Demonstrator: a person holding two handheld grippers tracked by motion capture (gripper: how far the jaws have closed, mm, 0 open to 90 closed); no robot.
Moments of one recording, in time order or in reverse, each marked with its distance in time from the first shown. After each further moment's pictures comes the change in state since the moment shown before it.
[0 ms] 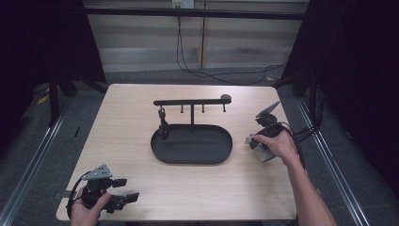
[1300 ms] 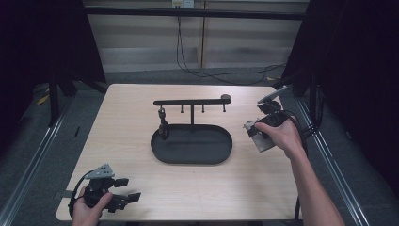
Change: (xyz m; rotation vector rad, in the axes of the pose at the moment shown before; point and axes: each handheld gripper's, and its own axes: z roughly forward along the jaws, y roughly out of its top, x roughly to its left) left arm 0.000 0.002 0.004 0.015 -0.011 0.006; right arm 0.022 0.008 -0.063 -0.119 0.048 -0.006
